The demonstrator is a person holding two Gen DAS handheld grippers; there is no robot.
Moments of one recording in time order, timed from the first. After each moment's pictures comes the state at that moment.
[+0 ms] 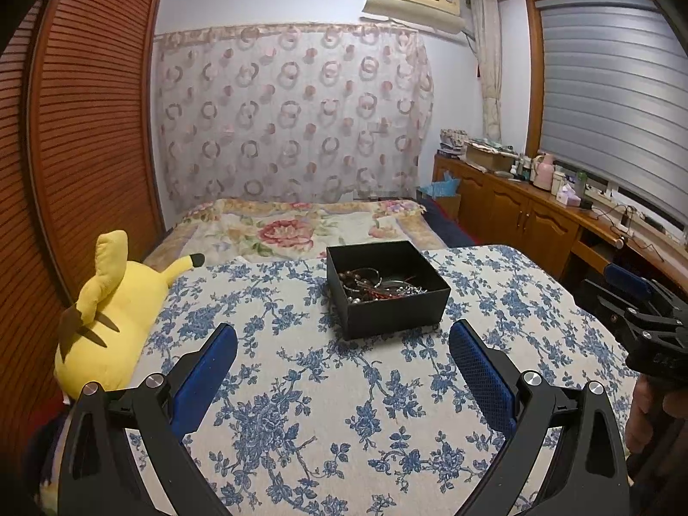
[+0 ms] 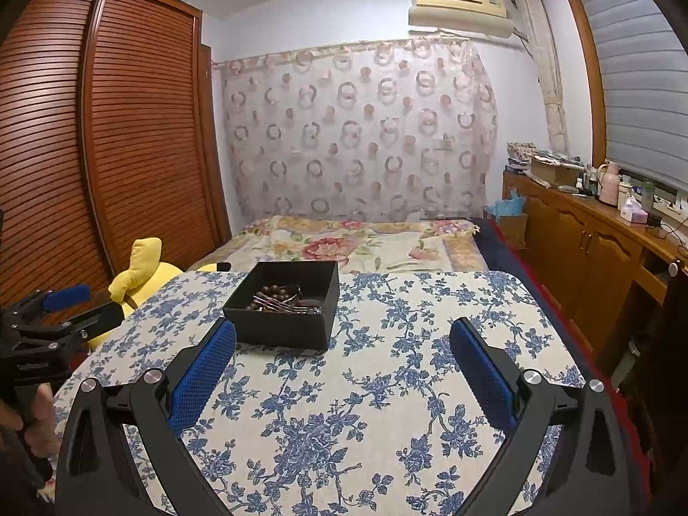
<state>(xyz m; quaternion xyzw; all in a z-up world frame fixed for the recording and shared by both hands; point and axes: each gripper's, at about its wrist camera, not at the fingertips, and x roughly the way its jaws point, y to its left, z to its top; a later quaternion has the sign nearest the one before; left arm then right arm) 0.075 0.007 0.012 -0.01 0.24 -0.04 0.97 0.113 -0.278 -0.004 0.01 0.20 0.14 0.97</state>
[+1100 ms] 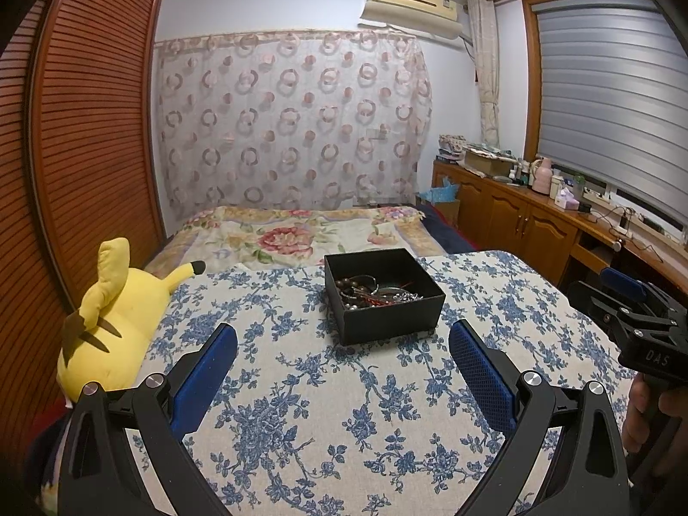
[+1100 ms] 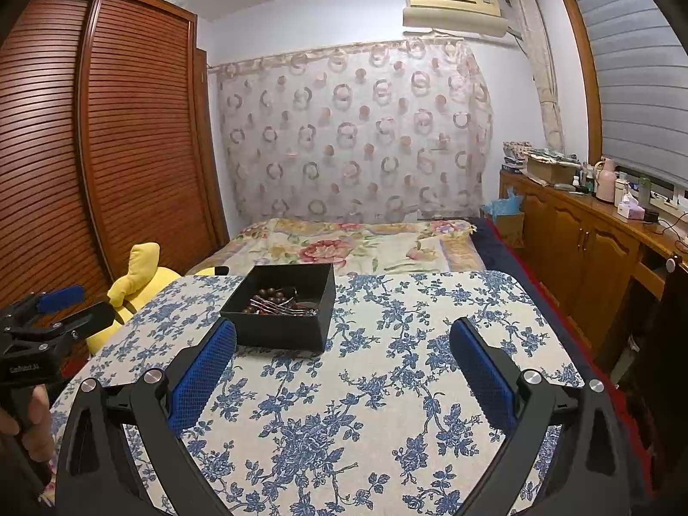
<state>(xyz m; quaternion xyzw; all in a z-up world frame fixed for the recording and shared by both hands) 0.069 0.003 0.017 0.00 0.23 -0.04 0.97 0.114 -0.283 -0.003 0.01 0.20 0.14 0.97</state>
